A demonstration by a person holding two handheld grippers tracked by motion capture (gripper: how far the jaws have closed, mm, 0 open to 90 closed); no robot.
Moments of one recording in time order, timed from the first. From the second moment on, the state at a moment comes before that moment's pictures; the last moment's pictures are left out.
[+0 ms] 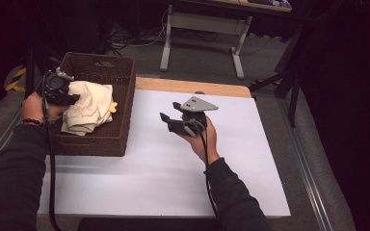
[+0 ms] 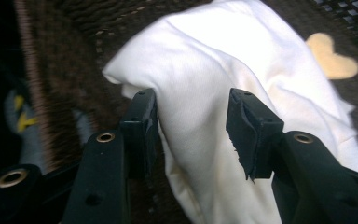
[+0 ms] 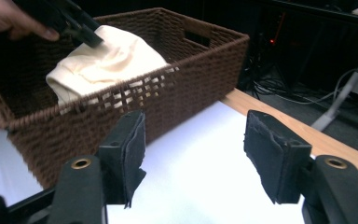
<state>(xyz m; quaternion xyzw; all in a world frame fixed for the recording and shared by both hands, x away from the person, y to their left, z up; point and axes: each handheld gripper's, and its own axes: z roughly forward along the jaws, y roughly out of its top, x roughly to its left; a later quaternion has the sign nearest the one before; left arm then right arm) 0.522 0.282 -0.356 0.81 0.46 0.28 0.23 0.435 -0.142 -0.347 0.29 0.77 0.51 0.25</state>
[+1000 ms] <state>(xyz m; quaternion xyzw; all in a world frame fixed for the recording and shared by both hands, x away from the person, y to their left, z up) 0.541 0.236 -0.398 0.88 0.40 0.14 0.19 0.338 -0.241 -0.408 0.27 0.80 0.45 0.29</state>
